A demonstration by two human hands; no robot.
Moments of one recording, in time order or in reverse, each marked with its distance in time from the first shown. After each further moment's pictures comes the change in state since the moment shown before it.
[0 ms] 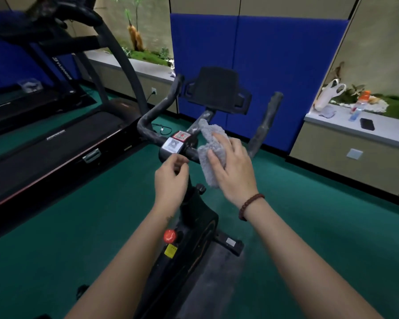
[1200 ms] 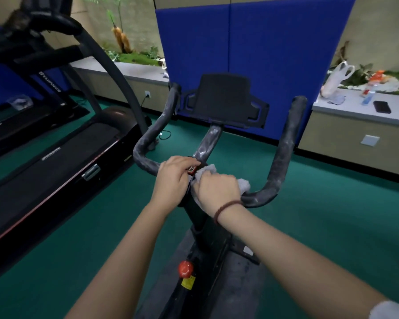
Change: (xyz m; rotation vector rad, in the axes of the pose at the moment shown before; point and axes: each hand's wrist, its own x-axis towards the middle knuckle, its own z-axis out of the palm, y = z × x) left_hand 0.139 -0.041 0.011 0.388 -0.325 0.437; right_hand 0.080 0.012 0.099 -0.675 -0.407 0.061
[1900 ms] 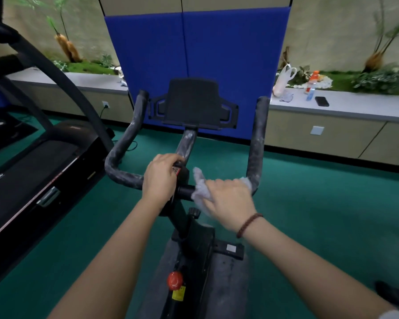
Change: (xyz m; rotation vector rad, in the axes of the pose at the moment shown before) left_hand 0.029 -0.005 0.017 0.054 0.016 0.032; right_hand -0.035 0.036 0.017 0.010 0.334 0.048
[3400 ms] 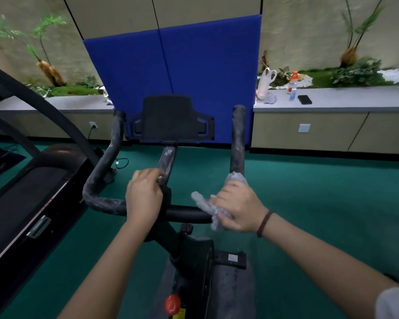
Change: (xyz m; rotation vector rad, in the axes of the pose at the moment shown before) left_hand 0.005 0.014 0.006 0.120 0.075 0.031; right_hand -0.010 0.087 0.015 0.235 0.202 -0.423
